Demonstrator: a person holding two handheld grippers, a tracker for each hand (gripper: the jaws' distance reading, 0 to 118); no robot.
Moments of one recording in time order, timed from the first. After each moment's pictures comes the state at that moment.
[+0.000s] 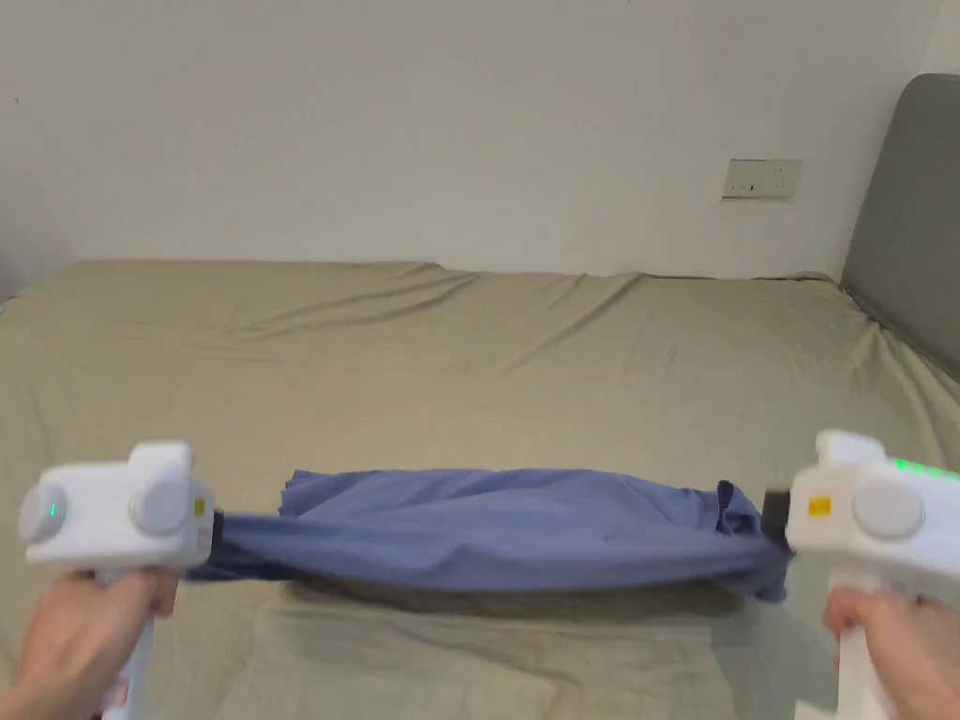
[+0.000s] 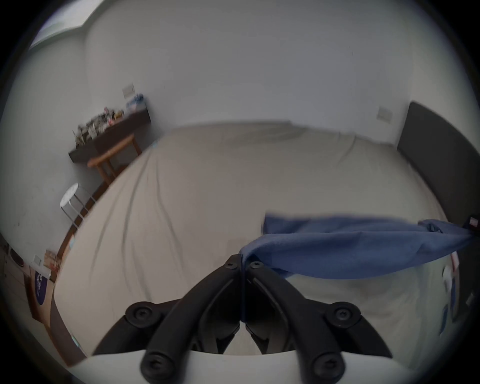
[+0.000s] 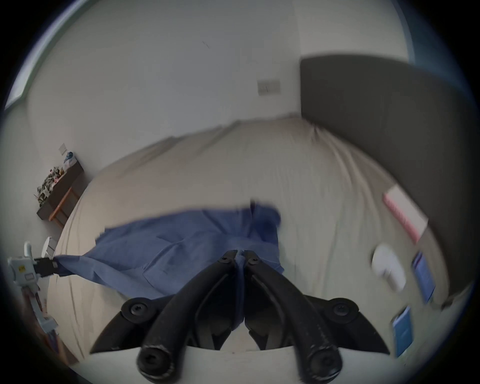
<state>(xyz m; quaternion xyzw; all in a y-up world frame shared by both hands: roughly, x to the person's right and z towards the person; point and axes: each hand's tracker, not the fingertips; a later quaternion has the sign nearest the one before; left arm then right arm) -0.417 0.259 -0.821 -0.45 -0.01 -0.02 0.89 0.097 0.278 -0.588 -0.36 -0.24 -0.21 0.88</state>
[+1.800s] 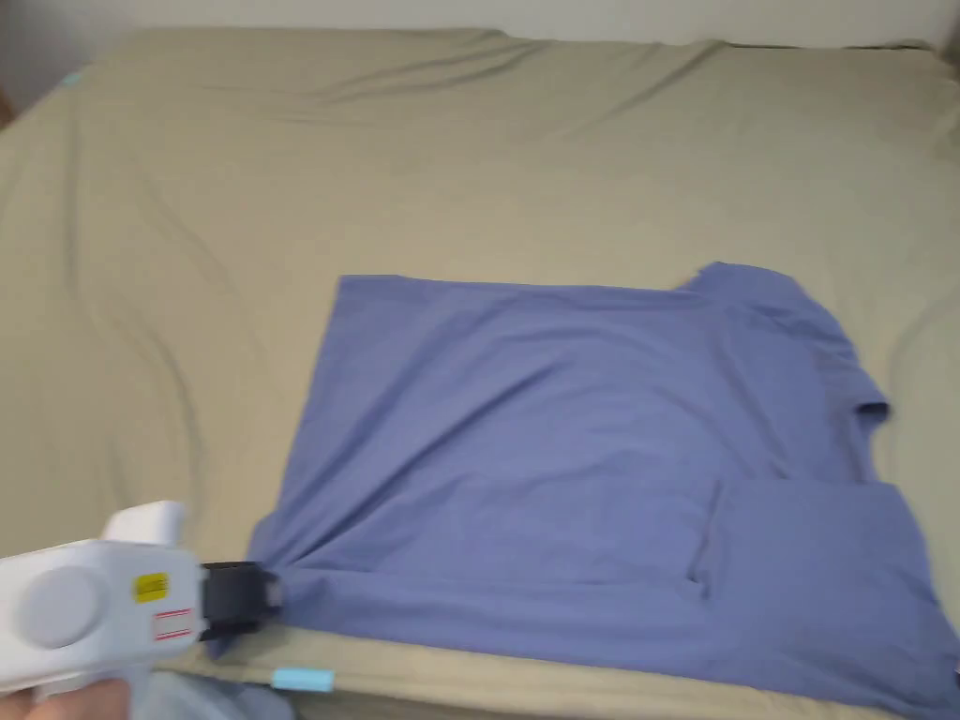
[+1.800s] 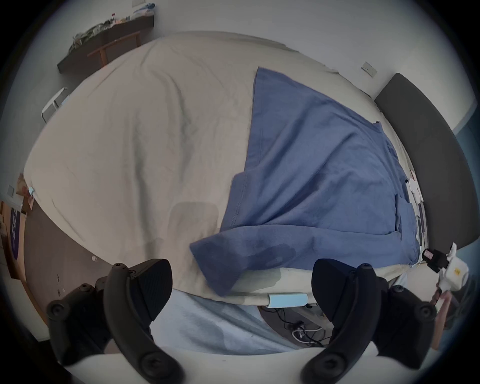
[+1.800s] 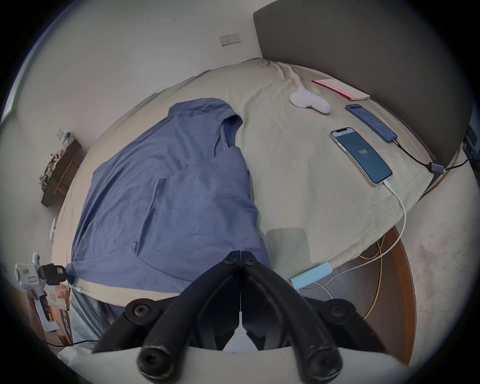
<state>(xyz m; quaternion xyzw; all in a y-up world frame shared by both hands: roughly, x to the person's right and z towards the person) -0.555 0.202 -0.542 -0.54 -0.11 0.08 0.83 0.001 0.210 -0.252 -0.40 -0.30 -0.27 0.82</state>
